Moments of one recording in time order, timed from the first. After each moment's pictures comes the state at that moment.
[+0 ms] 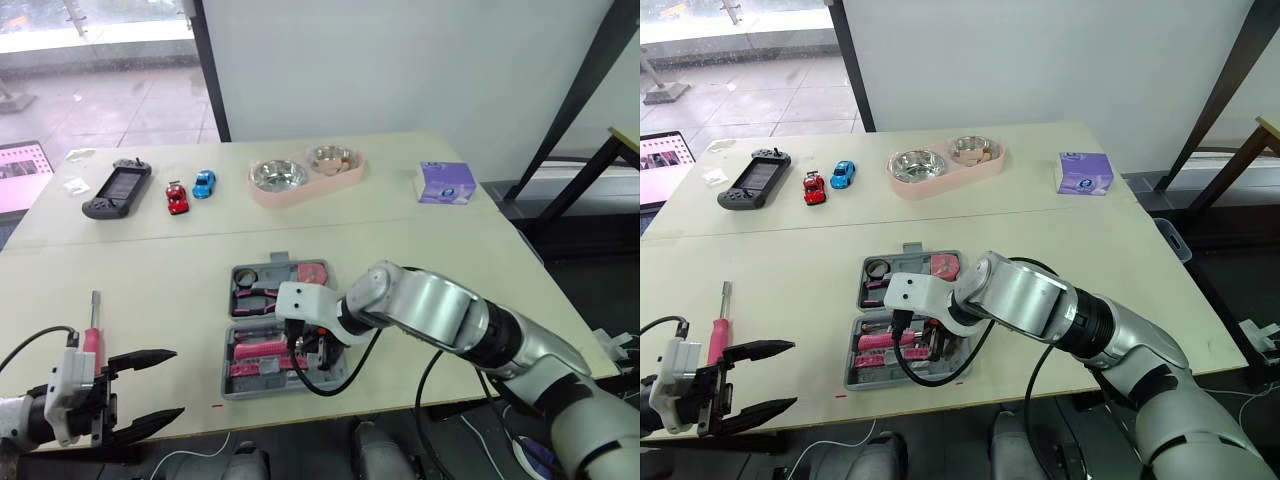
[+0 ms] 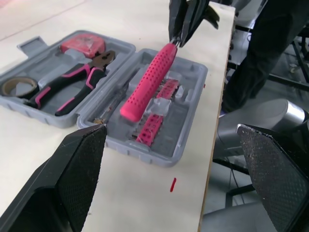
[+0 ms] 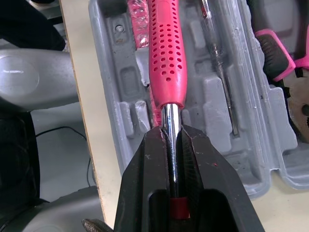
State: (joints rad) left arm 0.33 0.74 0.44 -0.04 -0.60 -0.06 -1.48; right arm -1.03 -0.47 0.79 -0.39 0.41 1.43 0.72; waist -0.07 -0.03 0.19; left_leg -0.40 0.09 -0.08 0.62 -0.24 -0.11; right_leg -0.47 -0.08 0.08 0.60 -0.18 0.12
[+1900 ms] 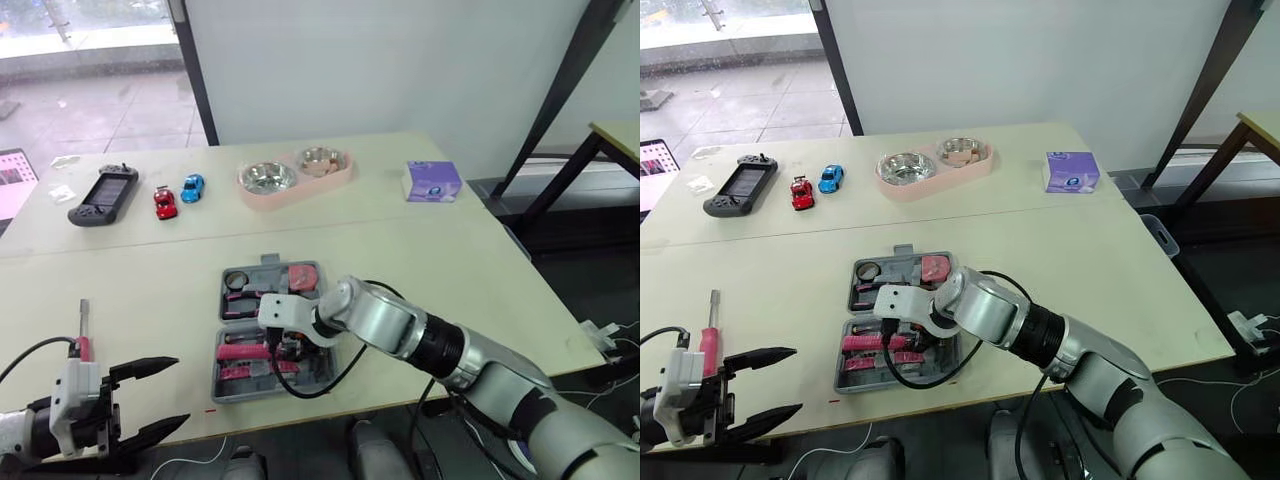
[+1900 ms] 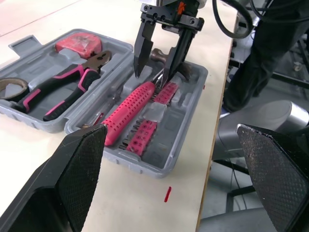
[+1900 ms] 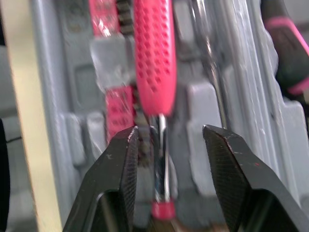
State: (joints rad) left arm 0.44 0.73 0.44 -0.13 -0.60 -0.06 -1.39; right arm -0.93 -0.29 0.88 -0.04 0.14 1.06 0.81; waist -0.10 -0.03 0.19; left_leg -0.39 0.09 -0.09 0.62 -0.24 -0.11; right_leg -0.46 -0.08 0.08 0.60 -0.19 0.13
